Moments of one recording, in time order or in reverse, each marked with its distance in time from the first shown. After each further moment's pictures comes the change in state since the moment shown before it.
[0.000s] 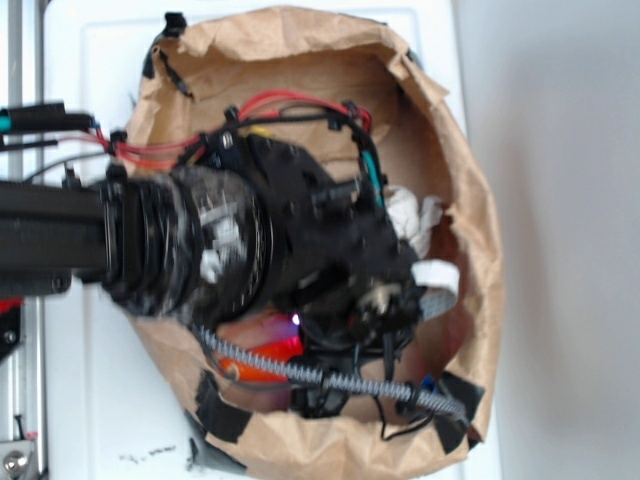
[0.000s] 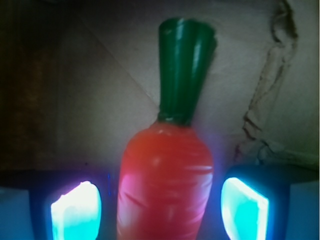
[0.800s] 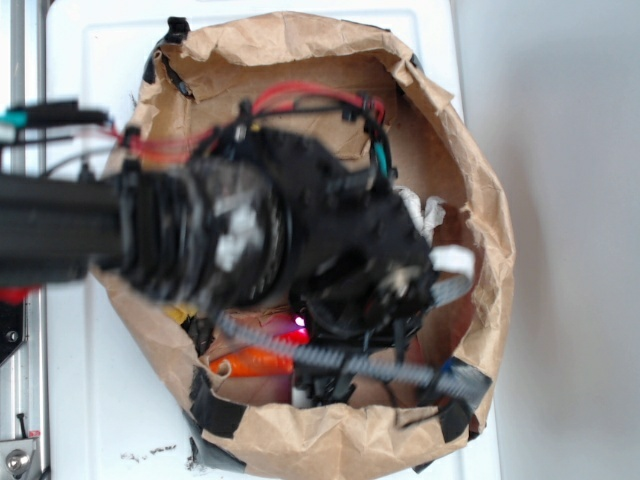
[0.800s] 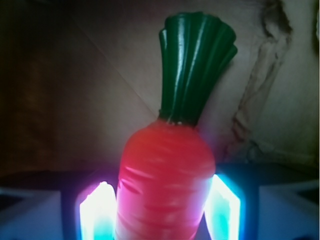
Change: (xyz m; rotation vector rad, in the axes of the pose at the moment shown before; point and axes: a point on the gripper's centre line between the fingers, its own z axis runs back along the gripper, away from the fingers) arm 0.010 0.033 0.033 -0.083 0.008 0.125
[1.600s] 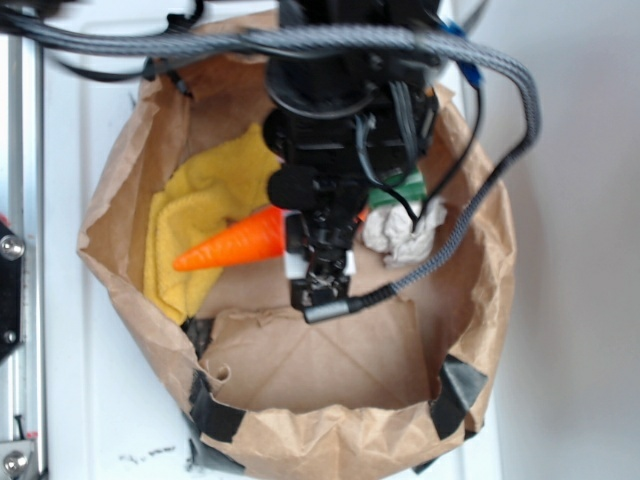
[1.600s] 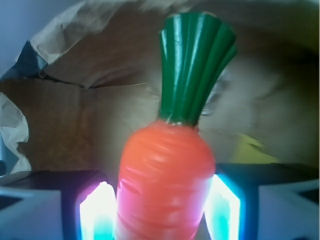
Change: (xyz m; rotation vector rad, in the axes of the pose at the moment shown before) arm -0.015 0.007 0.130 0.111 -0.185 0.010
